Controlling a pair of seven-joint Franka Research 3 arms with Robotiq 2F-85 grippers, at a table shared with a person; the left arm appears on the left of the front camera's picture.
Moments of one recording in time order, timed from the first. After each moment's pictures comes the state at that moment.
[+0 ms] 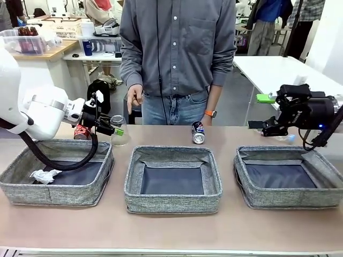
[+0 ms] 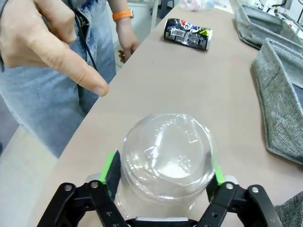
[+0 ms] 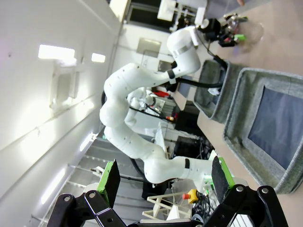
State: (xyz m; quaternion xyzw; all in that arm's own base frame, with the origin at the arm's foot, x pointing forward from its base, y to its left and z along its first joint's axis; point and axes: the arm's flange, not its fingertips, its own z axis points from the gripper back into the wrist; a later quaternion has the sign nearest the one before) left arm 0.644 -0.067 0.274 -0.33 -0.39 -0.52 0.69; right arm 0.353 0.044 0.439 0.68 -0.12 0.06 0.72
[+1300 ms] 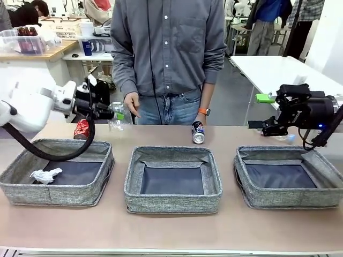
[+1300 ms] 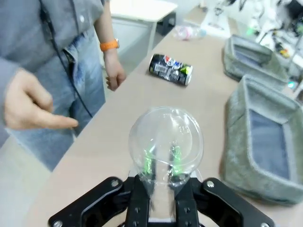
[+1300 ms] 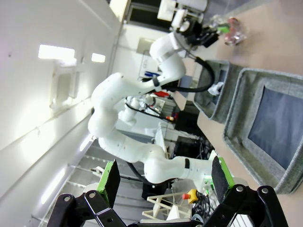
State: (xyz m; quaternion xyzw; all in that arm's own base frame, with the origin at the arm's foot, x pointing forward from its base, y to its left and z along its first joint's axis) left arm 0.596 -0.074 0.356 -0.36 -0.41 -0.47 0.70; right arm 0.353 0.044 0.439 0.68 -0.12 0.06 0.72
